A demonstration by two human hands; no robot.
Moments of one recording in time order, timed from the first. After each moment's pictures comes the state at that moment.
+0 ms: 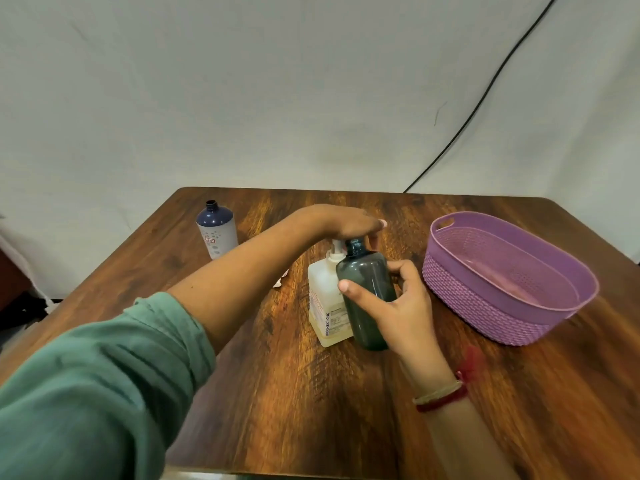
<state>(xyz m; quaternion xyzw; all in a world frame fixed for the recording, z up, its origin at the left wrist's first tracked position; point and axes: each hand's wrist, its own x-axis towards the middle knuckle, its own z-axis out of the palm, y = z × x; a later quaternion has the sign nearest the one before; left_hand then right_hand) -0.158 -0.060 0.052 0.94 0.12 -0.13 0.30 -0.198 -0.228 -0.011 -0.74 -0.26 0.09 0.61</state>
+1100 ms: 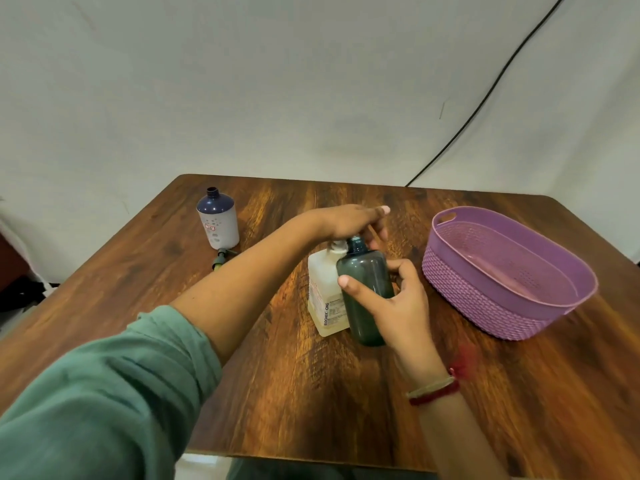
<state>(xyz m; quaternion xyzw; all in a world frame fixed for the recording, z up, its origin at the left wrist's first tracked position) -0.173 -0.062 0.036 0.91 0.09 -0.06 0.40 -0.199 -0.228 -0.021 -0.75 -0.26 0.10 0.60</state>
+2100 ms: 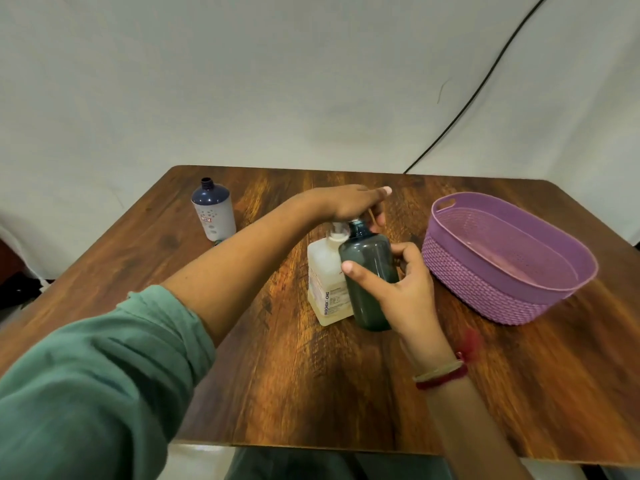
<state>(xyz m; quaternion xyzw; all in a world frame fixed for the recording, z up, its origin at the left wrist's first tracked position) -0.166 -0.060 0.048 0.92 0.09 -0.07 0.38 -0.197 -0.227 -0.015 -0.74 -0.26 0.10 0.62</state>
